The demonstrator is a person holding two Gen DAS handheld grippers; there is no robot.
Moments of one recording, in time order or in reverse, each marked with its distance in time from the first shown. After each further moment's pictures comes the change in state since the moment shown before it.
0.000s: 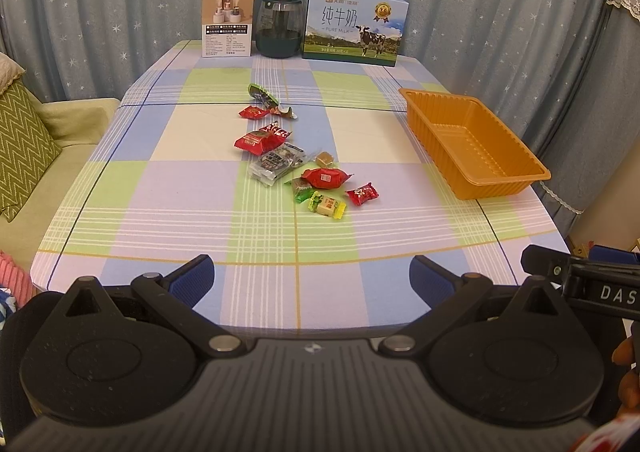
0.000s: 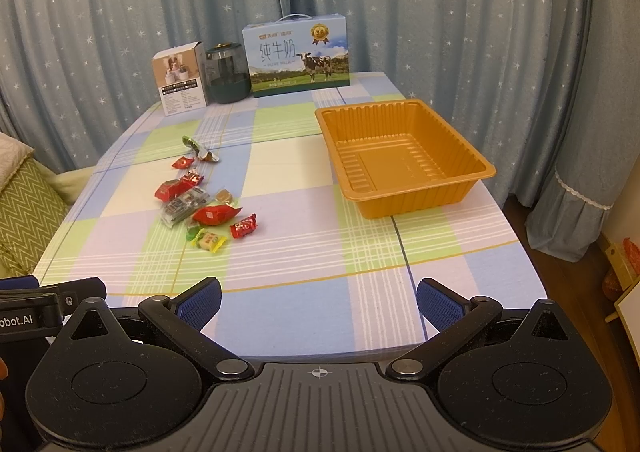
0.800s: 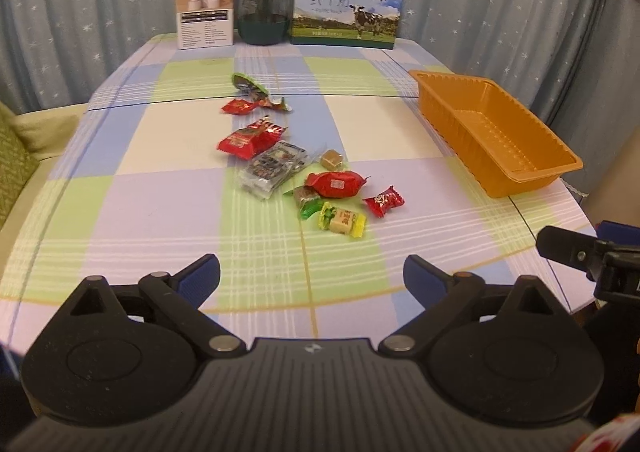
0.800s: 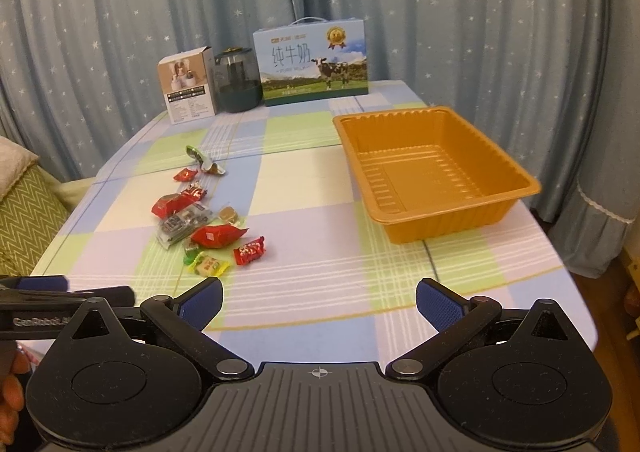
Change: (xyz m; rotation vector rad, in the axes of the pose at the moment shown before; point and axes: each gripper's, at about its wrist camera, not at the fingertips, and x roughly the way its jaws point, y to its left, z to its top) left arm 0.097 0.018 0.016 0.066 0.022 -0.047; right arm 0.077 0.002 0.011 -0.008 -0.045 0.045
